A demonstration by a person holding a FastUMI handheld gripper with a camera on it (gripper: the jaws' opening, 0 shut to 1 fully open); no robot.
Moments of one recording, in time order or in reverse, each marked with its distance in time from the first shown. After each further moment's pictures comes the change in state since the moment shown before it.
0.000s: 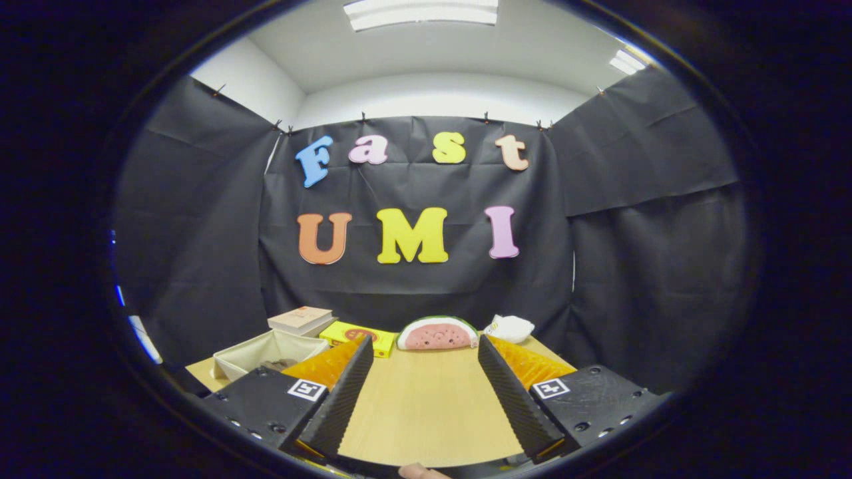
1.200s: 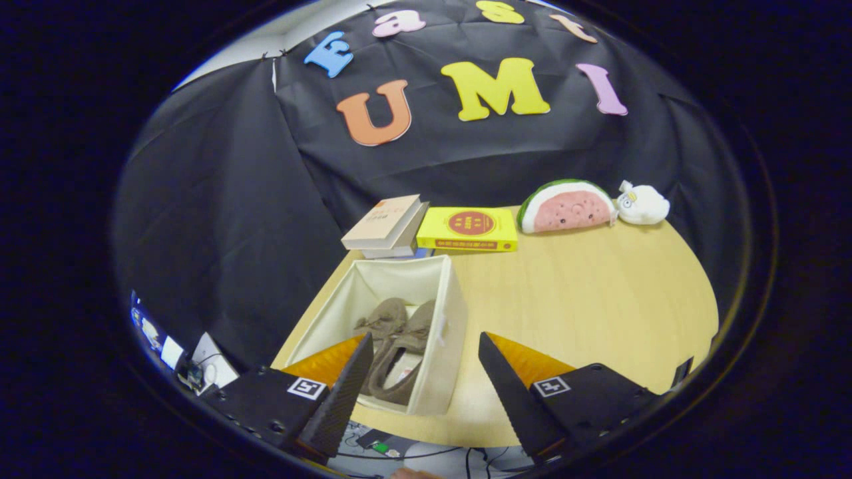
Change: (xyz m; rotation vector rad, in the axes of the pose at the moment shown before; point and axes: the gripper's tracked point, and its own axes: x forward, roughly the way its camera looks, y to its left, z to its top) arm 0.138 0.229 -0.110 0.135 0.669 0.282
